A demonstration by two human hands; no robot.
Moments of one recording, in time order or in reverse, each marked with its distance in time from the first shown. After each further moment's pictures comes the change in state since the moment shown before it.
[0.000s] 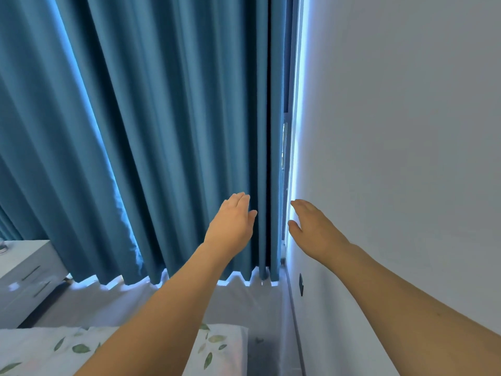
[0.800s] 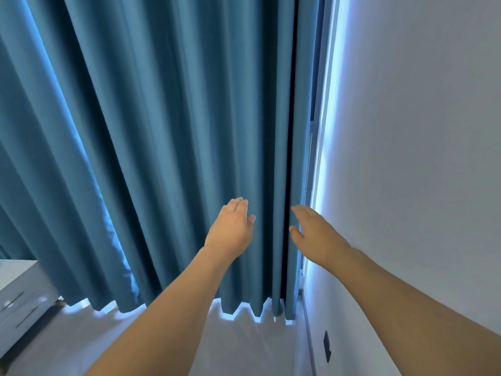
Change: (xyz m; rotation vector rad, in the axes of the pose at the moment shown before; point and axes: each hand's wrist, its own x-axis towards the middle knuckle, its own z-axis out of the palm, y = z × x) left_hand 0.261 -0.110 0.078 0.016 -0.039 -0.109; right_hand 0.294 0.062 0.047 -0.015 -0.030 -0.053
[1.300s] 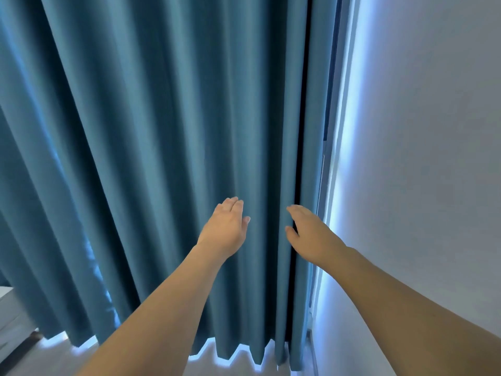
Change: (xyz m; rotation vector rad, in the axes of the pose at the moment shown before) left_hand 0.173 -0.045 0.034 0.071 0.054 0.001; right_hand 0.183 0.048 0.018 0.008 0.040 -0.081
